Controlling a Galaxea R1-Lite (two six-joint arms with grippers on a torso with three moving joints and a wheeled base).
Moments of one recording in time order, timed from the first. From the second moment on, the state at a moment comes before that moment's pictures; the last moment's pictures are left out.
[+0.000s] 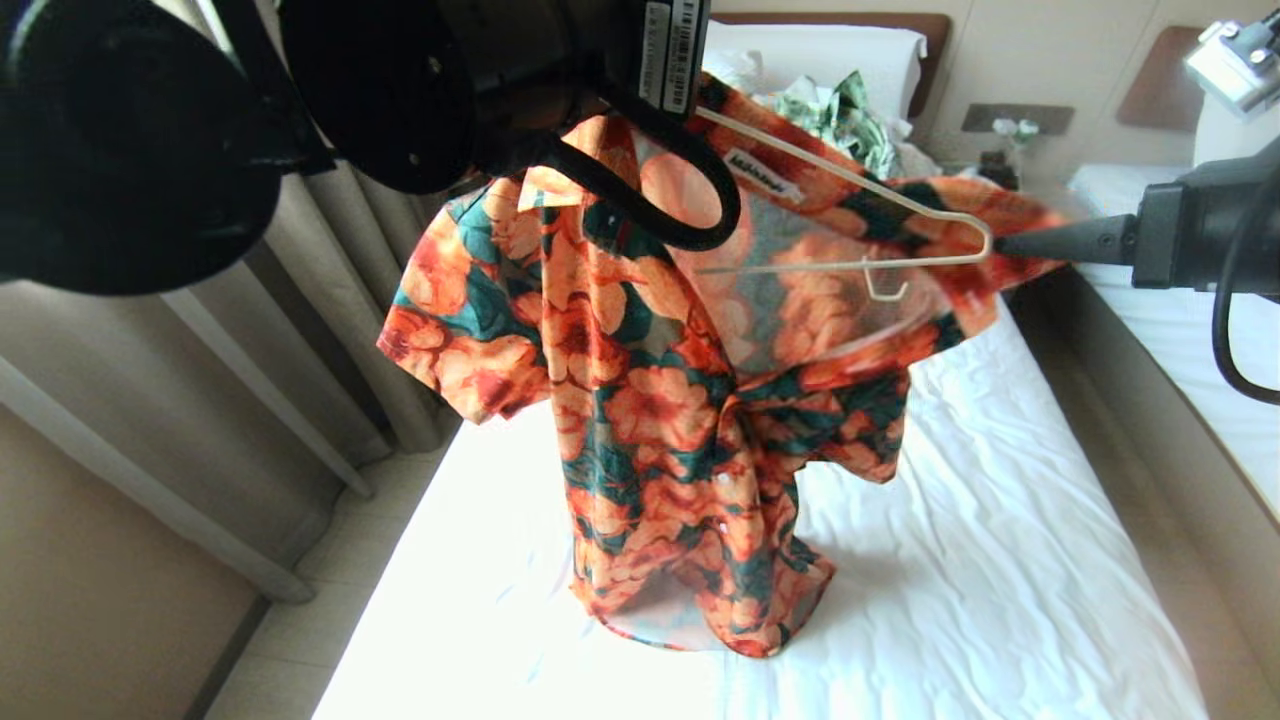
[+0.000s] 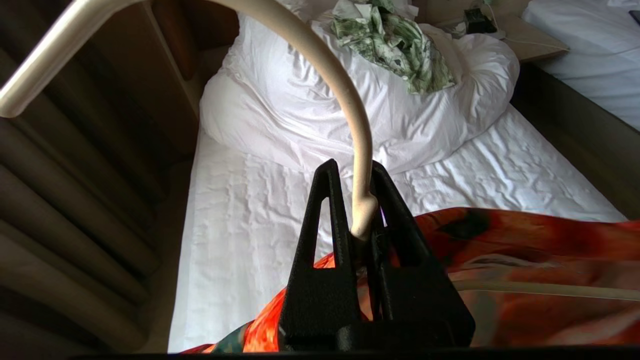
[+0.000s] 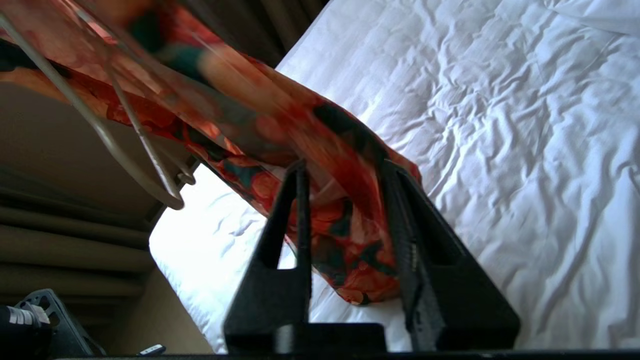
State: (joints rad) left arm -0.90 1.76 -1.76 -0.22 0.58 0.36; right arm 0.10 1.52 -1.40 0.11 0.59 0.05
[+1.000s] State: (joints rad) left arm -0.93 1.95 -1.71 -0.21 0.51 0.03; right arm -0.21 1.39 -1.32 0.10 0.80 0.21
